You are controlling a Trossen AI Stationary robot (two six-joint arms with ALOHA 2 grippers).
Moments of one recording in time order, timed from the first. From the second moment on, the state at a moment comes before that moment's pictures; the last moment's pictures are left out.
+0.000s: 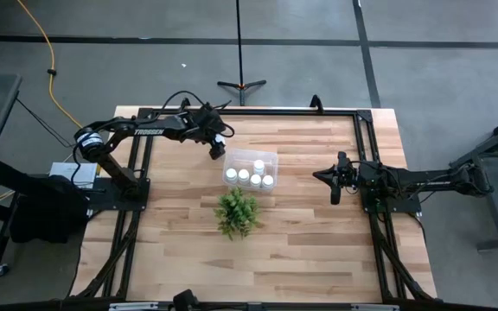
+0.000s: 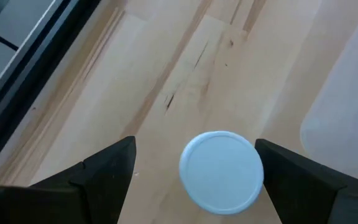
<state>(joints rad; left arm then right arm) 0.60 1.60 0.89 -0.24 -0.01 0.15 -0.06 0.33 0.01 0.05 0.18 0.29</state>
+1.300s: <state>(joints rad) 0.60 1.60 0.89 -0.28 0.06 0.13 -0.06 0.33 0.01 0.05 0.18 0.29</state>
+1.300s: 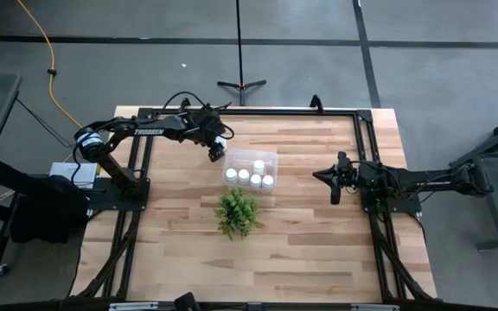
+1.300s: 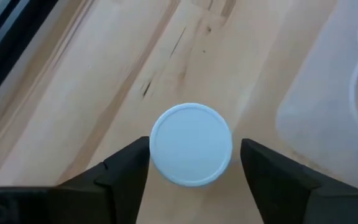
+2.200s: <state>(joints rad) 0.60 1.60 0.89 -0.23 0.05 0.12 -0.06 0.33 0.01 0.05 0.17 0.29</state>
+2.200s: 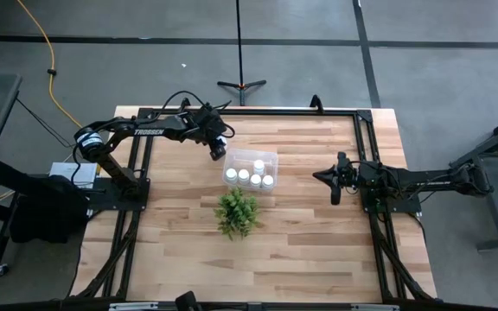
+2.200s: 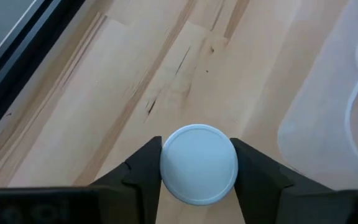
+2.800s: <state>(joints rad) 0.60 1.60 0.96 -0.24 0.05 0.04 -0.06 0.33 0.01 0.05 0.15 0.29</state>
